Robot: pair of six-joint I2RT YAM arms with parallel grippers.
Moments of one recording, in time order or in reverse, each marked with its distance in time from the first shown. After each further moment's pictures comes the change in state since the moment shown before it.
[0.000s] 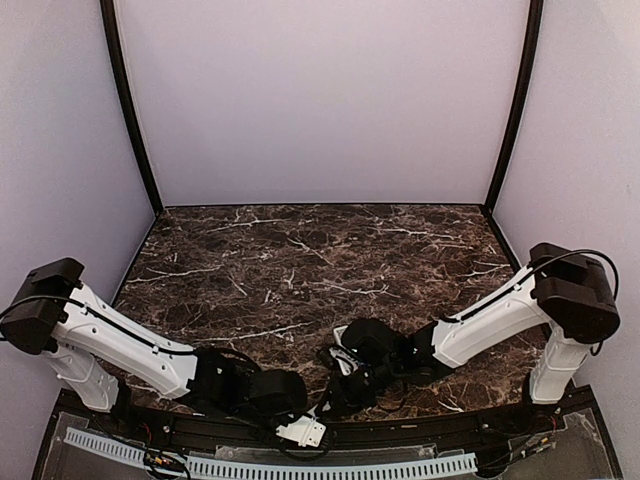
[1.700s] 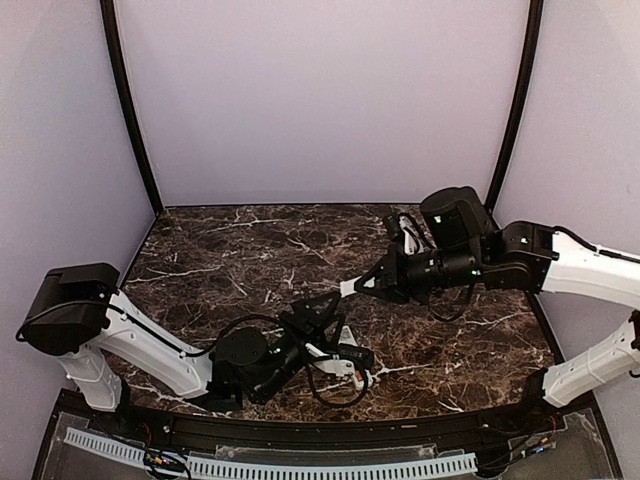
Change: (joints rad) left arm 0.071 0.119 -0.090 1.392 -0.629 0.889; right arm -0.194 -0.546 0.346 -0.656 0.352 -0.071
